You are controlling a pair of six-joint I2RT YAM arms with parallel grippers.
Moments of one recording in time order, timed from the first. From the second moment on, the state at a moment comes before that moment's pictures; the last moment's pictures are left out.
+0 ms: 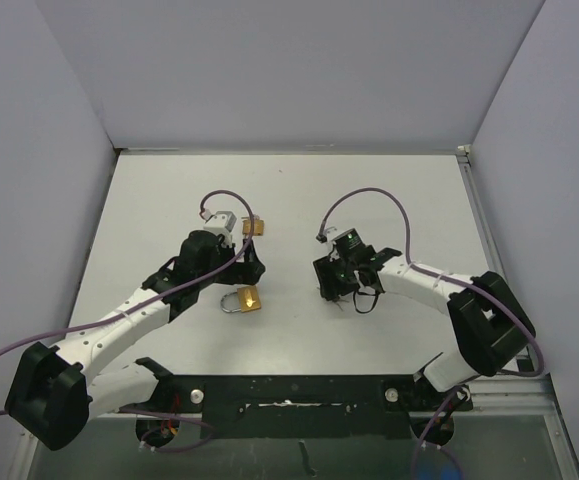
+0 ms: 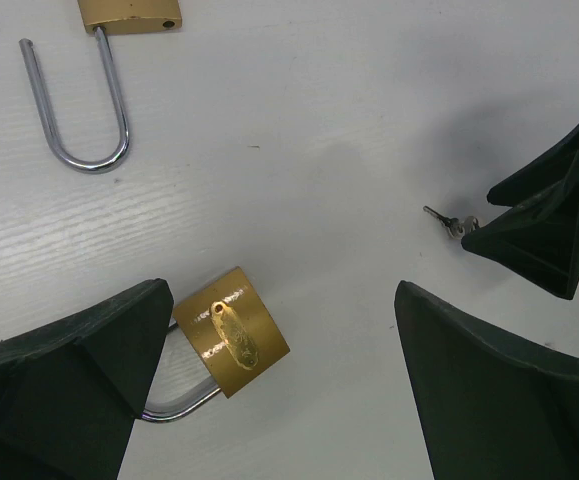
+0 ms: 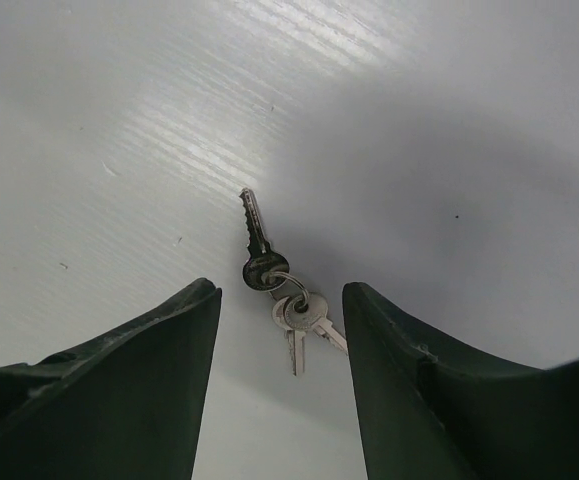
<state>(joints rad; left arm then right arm) -0.57 1.11 0.65 -0.12 0.01 -0.47 0.62 1.50 0.82 -0.35 -0.08 0.16</state>
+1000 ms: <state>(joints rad) -0.57 1.11 0.65 -0.12 0.00 -0.47 0.73 1.60 0.84 -0.29 0.06 0.11</state>
